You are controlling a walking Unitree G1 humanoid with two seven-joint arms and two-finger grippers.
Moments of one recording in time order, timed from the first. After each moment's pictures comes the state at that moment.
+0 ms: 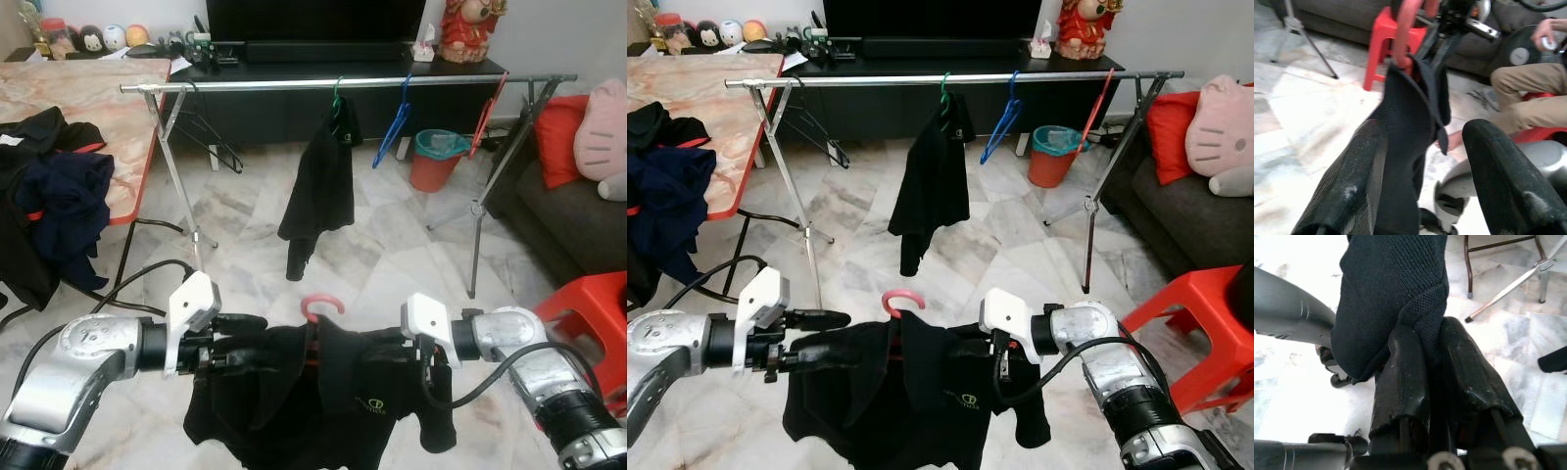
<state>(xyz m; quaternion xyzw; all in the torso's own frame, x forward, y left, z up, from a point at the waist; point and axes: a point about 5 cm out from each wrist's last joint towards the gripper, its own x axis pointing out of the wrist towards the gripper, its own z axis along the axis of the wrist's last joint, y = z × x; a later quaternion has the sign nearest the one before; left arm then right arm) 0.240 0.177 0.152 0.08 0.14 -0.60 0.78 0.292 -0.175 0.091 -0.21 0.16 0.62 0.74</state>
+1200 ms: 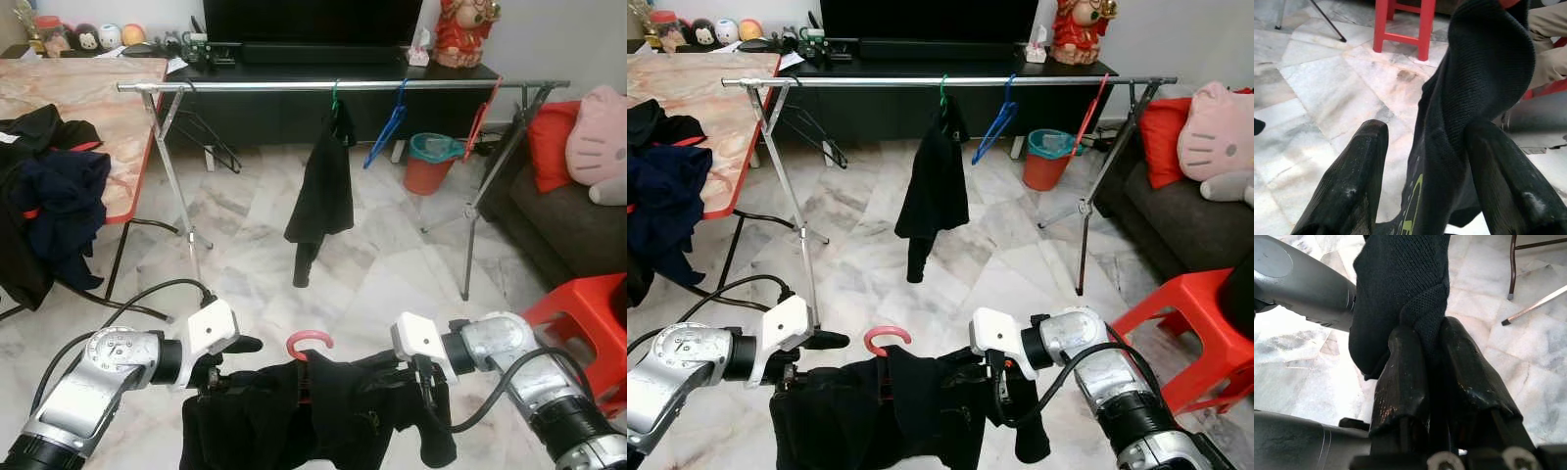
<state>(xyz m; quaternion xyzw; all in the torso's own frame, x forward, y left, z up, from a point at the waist) 0.251 0.172 0.116 0.17 0.19 -0.58 0.77 0.280 -0.163 0.088 -0.20 0.18 0.68 0.68</state>
